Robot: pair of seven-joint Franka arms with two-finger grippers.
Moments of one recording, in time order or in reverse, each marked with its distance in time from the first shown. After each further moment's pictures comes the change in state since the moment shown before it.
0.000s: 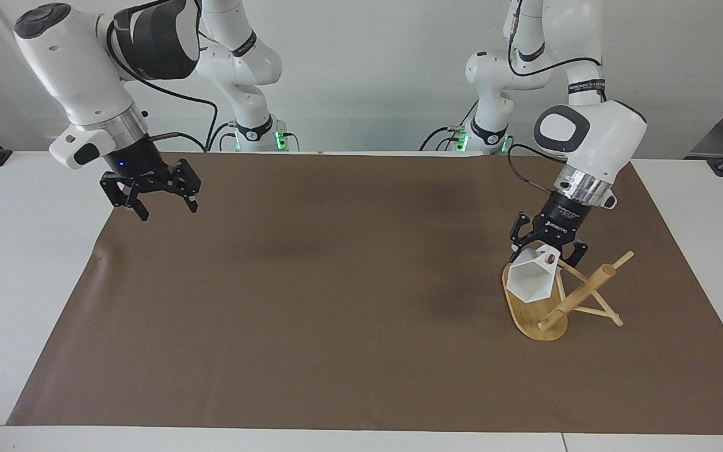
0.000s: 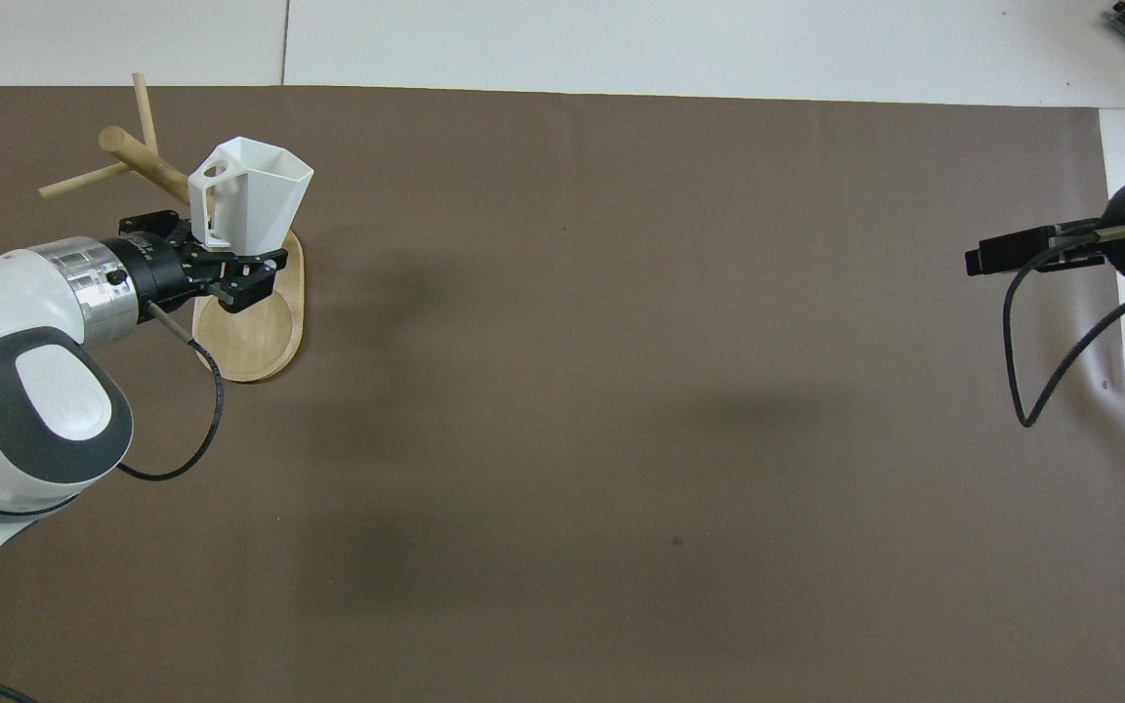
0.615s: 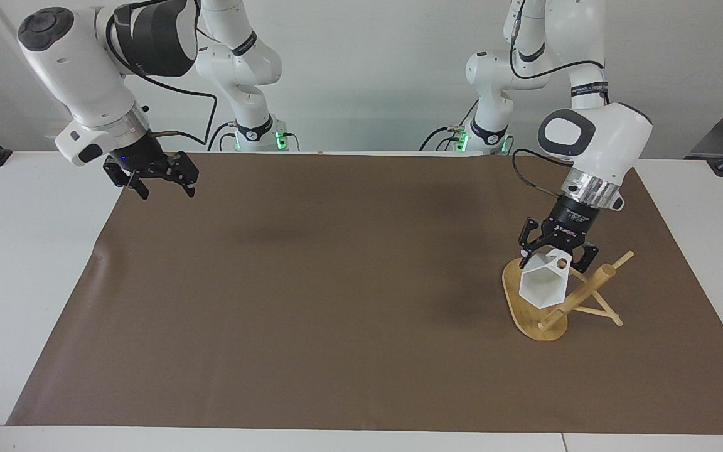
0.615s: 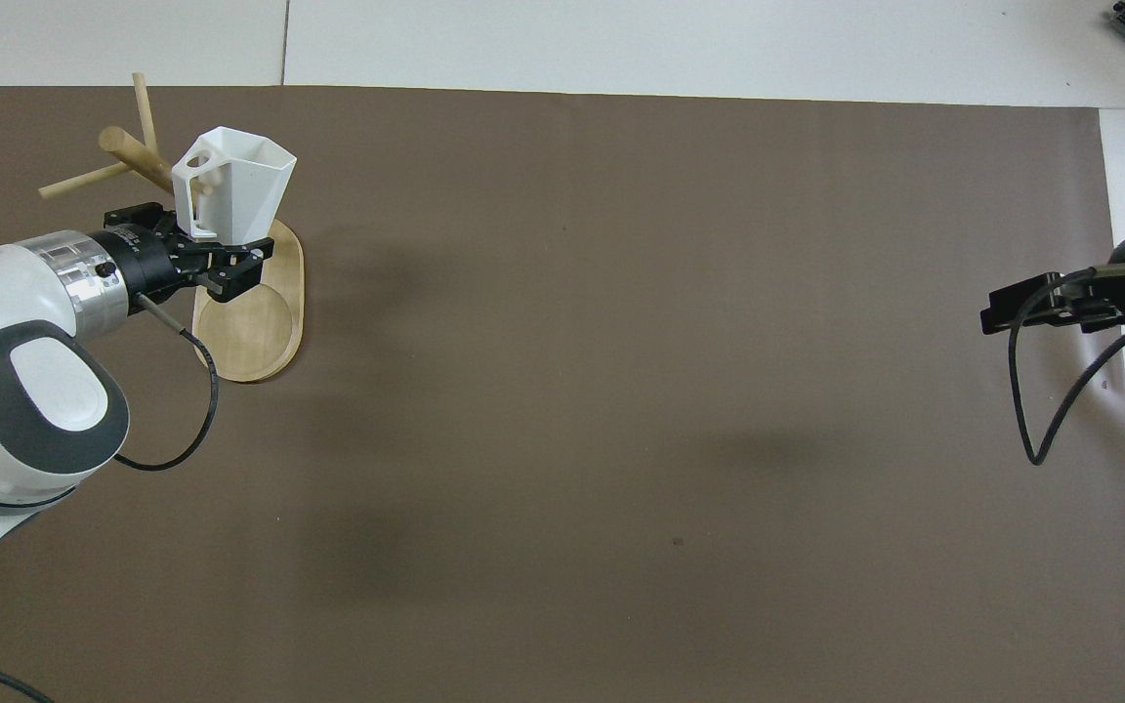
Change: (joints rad) left arm 0.013 0.022 -0.001 0.011 0.000 0.044 0.000; right arm 0.005 -0.029 -0.003 -0.019 -0.085 -0.176 0.114
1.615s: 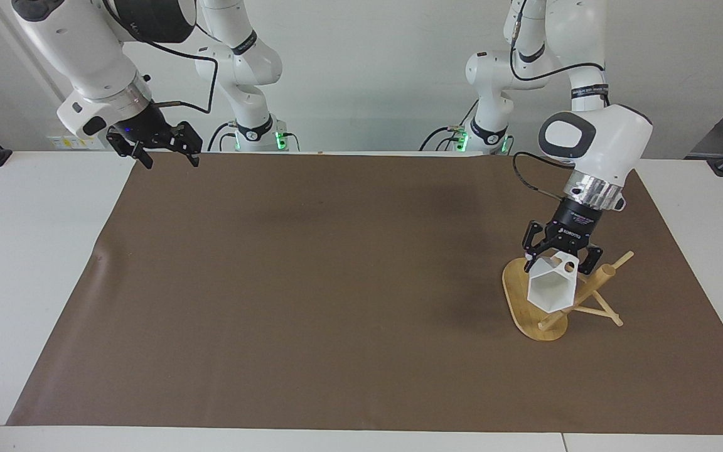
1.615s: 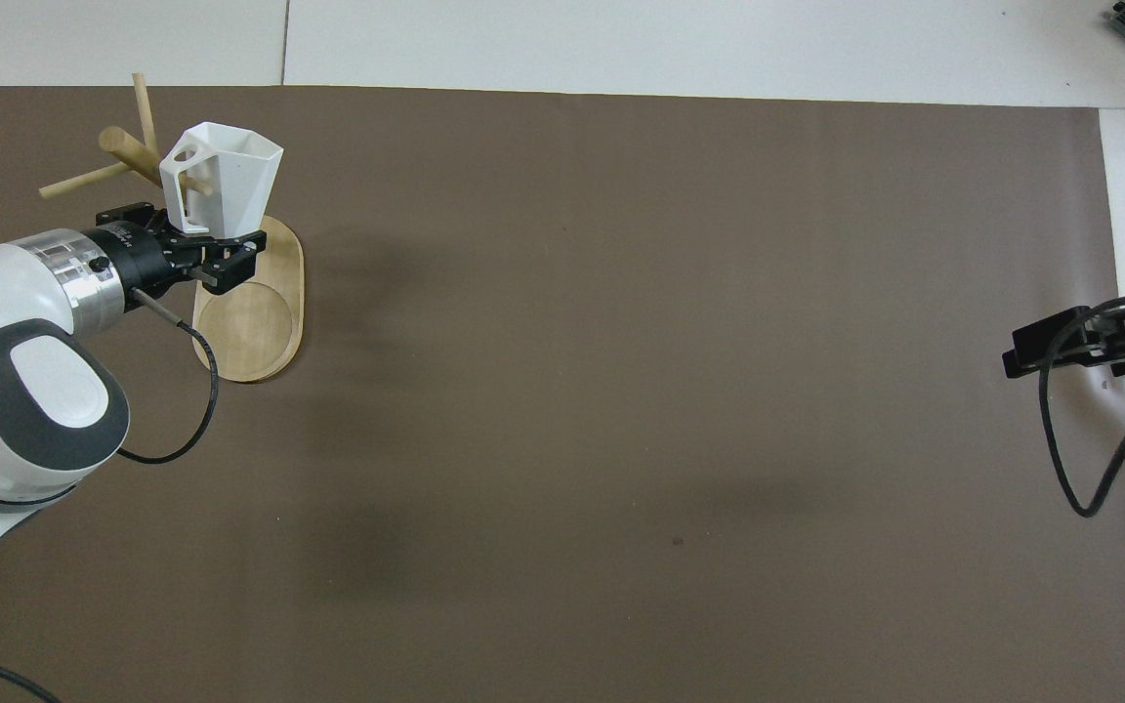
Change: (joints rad) left arm 0.006 0.007 0.000 0.001 0.000 0.027 -0.062; right arm 0.006 -0.029 0.008 0.076 -0.002 -0.183 0.026
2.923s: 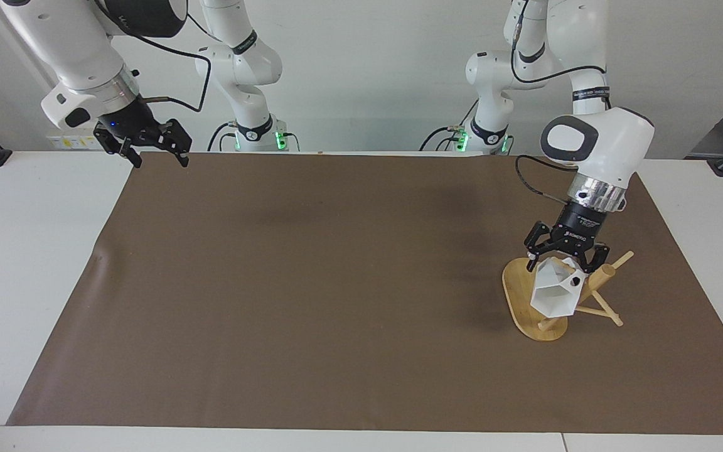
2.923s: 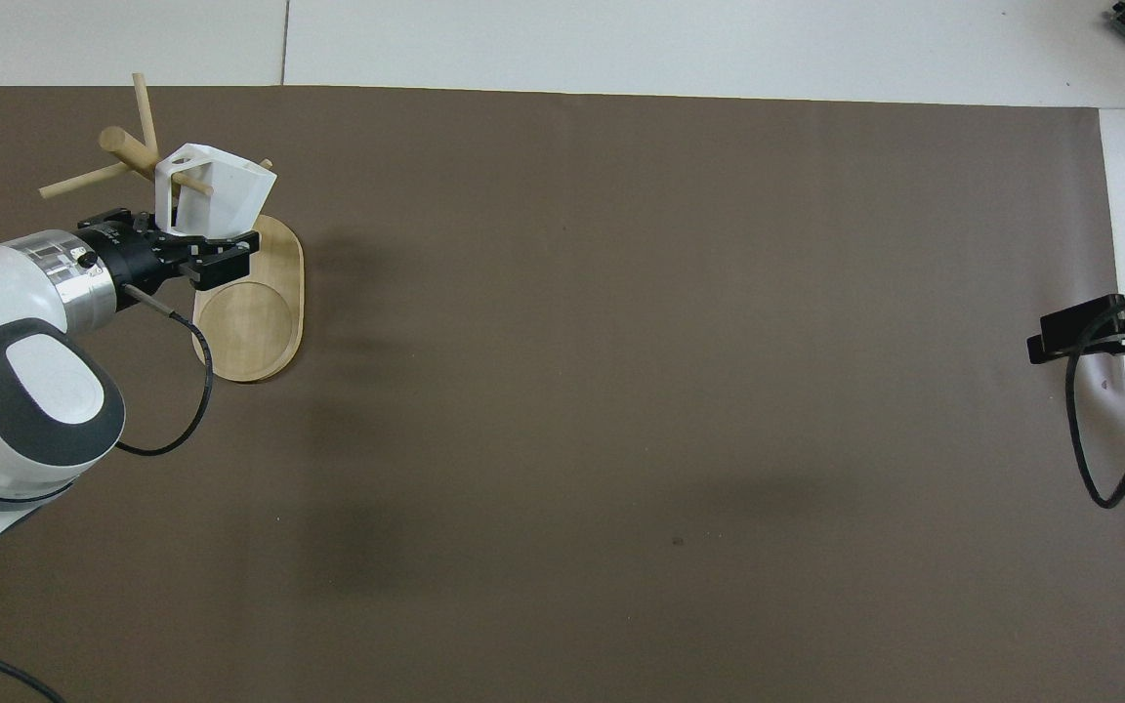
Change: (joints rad) left arm 0.018 0.011 0.003 -0.003 0.000 0.015 -0.066; right arm -0.004 -0.012 -0.020 0.001 -0.001 0.040 0.000
